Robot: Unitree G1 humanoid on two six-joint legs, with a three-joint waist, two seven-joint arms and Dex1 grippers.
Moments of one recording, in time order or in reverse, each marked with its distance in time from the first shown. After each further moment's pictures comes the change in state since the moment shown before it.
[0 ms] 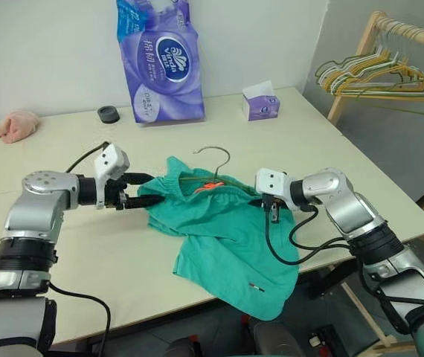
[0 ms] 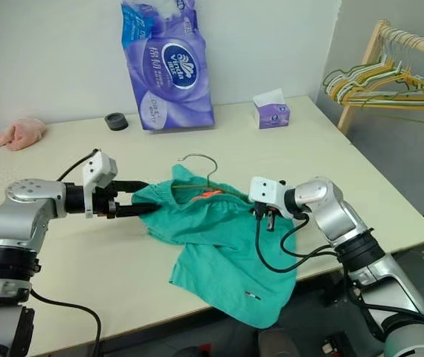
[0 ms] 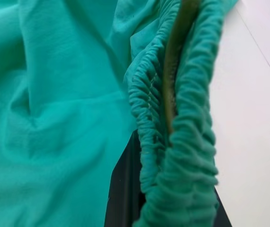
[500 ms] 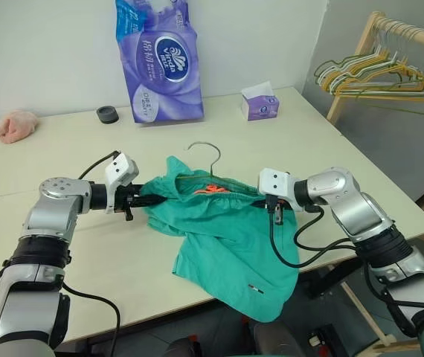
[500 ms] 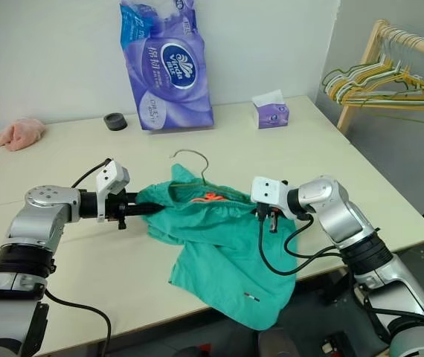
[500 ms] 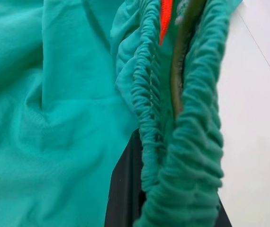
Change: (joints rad) left arm -0.033 -0.075 -0.043 0.148 0.078 -0.128 0.033; right arm 0.018 -0.035 -0.008 -0.078 0.023 0.062 0.015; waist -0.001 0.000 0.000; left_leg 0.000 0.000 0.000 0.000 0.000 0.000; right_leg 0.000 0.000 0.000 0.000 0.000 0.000
